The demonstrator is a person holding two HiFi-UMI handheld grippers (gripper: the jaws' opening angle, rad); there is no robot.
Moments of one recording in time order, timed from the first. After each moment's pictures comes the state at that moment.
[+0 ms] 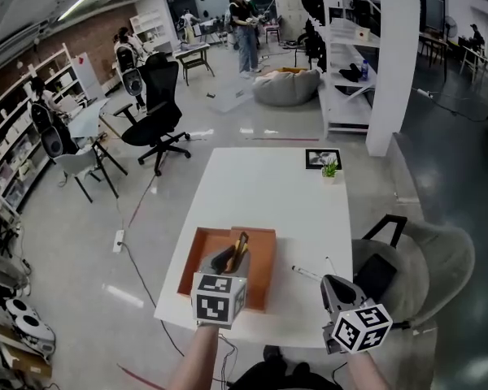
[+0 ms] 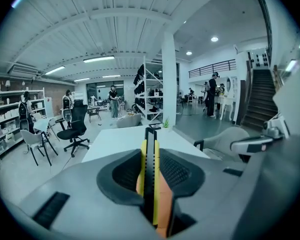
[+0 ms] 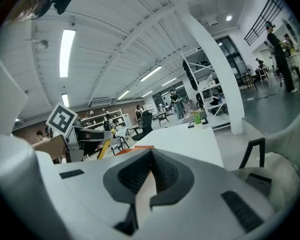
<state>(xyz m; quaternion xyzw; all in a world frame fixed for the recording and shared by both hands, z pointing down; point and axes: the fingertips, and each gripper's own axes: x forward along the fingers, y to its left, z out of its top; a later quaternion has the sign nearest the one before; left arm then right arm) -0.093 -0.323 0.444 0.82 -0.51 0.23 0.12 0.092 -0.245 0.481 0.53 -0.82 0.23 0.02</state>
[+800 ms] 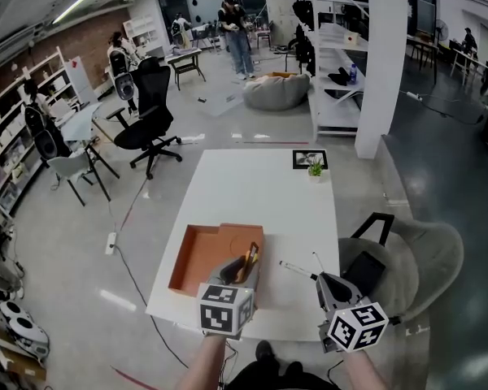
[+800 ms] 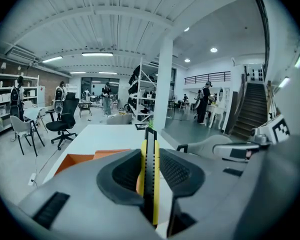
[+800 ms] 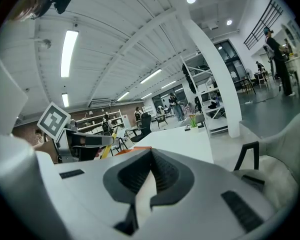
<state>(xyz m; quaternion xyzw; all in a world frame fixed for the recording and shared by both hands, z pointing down) -0.041 -0.272 0.444 0.85 -0.47 0.18 0.15 0.111 -0.218 0.469 0.54 -0.81 0.22 0.02</state>
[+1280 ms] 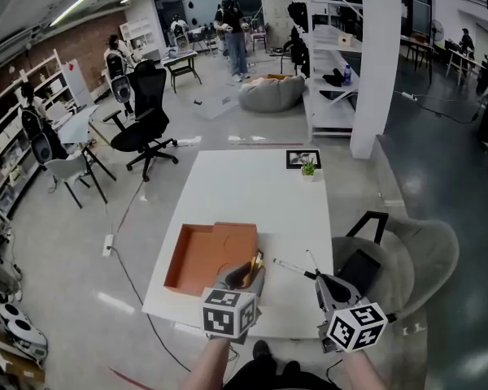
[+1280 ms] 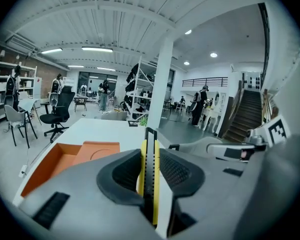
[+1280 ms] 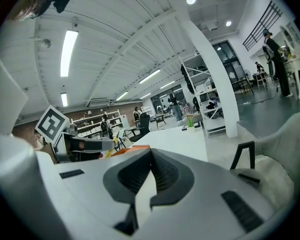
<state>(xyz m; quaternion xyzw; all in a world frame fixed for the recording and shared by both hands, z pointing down) -0.015 -0.250 0.458 0.86 -0.45 0.17 0.19 0.125 -0.204 0.469 0.55 -0.81 0.22 0.02</state>
